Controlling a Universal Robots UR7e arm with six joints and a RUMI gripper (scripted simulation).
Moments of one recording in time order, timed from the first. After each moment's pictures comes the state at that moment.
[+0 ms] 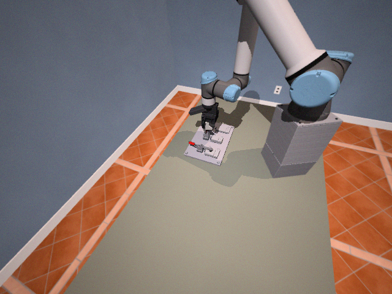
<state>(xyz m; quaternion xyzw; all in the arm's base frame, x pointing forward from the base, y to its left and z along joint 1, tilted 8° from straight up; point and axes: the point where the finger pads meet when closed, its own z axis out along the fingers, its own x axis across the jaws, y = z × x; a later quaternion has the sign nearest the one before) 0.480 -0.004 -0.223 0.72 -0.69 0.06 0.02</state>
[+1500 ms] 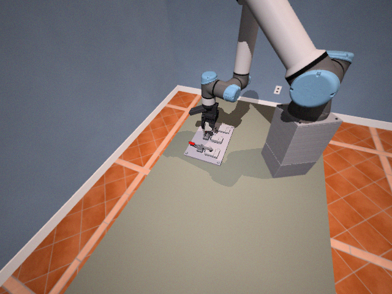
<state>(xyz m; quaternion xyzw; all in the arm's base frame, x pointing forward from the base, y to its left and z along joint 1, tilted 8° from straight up) 0.479 -0.004 -0.223 0.72 -0.69 0.06 0.02</state>
